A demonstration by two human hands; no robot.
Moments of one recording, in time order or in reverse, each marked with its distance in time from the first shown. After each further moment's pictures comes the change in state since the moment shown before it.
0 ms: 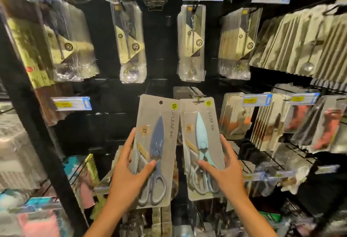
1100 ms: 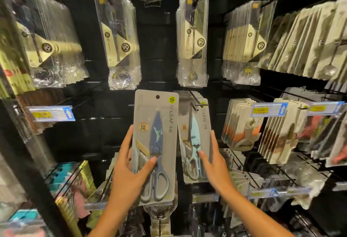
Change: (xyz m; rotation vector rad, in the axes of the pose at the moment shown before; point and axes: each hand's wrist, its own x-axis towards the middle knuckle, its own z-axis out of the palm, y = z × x) left_hand 0.055 -0.015 0.033 -0.054 0.076 0.049; right_hand 0.092 0.070 0.023 -0.342 -0.179 0.052
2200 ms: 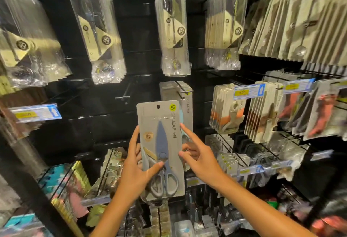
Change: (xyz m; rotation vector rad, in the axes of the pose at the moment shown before) left_hand -0.012 -0.021 0.016 0.043 -0.260 -0.061; right_hand -0.046 -0.056 -0.007 0.251 -0.174 -0.177
